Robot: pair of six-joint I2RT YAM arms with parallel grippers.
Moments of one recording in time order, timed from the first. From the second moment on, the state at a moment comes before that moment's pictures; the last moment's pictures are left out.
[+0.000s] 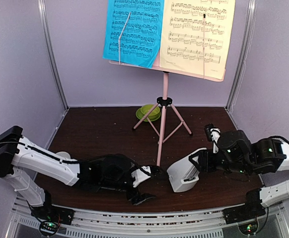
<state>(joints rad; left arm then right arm) -1.28 1.56 0.74 0.25 0.06 0.11 1.20 0.91 0.82 -0.63 0.45 0.81</state>
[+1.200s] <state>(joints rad) -1.29 1.86 0.94 0.39 0.05 0.03 1.20 1.02 0.89 -0.68 0.48 1.02</state>
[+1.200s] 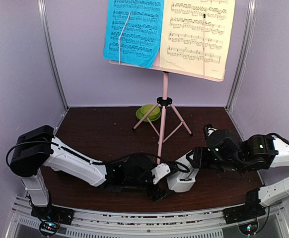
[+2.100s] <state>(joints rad) -1.29 1.87 0.95 0.38 0.03 0.03 1.19 1.03 0.89 -0.68 0.48 1.02</state>
